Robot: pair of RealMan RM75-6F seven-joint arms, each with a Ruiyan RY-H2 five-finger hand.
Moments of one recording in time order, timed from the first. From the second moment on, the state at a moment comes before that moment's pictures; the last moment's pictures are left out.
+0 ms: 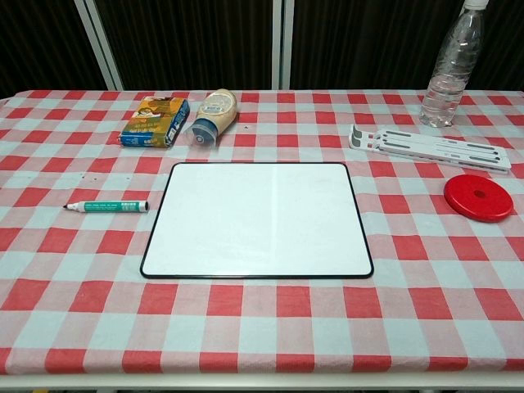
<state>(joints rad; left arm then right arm) -0.08 -1.18 -0.03 -1.56 1.48 1.47 0.13 0.10 -1.11 0.08 -1.66 -1.52 1.48 -0.16</state>
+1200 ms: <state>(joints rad) -0.50 -1.39 -0.19 -1.63 1.26 1.07 0.59 0.10 -1.06 0.10 -1.66 -1.51 1.50 -0.13</state>
